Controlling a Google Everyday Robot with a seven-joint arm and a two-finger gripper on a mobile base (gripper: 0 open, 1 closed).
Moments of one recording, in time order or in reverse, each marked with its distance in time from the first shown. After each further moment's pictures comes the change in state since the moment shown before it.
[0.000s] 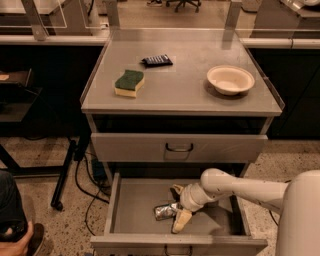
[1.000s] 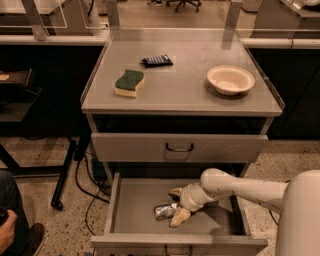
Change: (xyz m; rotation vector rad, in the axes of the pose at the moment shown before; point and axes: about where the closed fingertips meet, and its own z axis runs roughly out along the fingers) arm 0.000 0.000 0.001 -0.001 0.001 0.000
